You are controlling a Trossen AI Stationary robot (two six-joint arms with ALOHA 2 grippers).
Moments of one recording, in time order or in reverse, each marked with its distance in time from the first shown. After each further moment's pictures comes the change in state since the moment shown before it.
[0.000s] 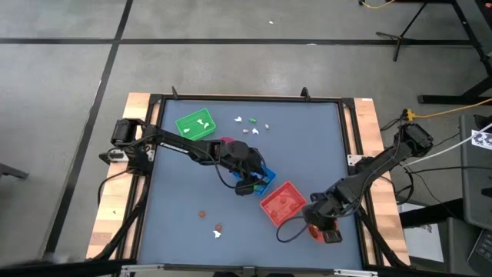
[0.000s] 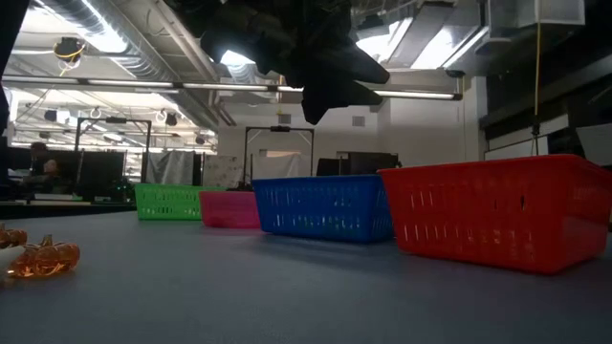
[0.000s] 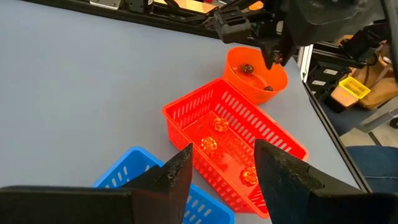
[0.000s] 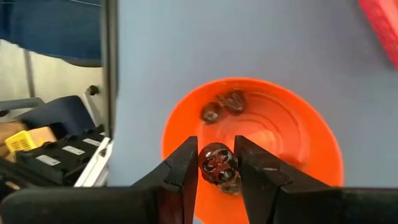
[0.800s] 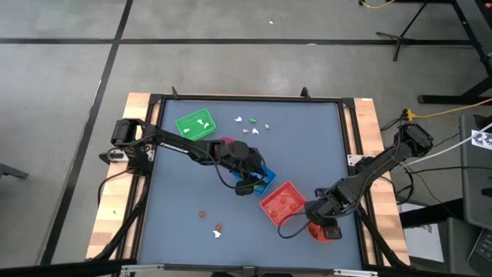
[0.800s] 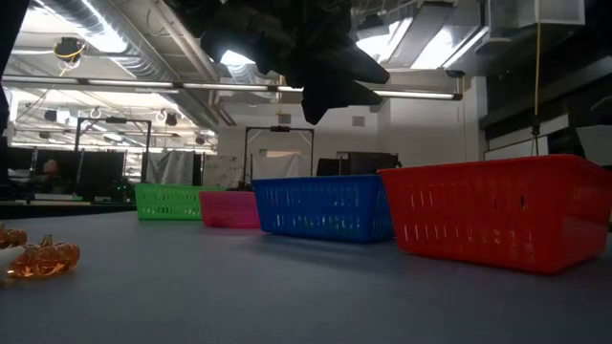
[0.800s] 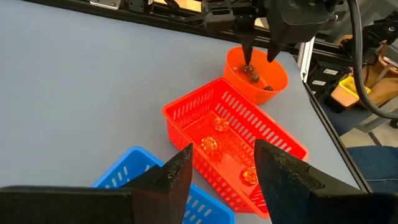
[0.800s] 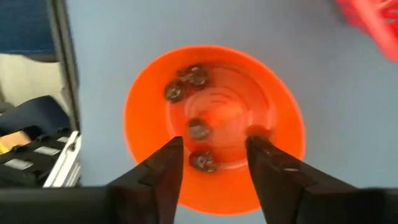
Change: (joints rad) left arm 0.000 0.000 0.000 0.000 0.000 0.000; right arm -0.001 0.000 0.000 -0.113 0.048 0.048
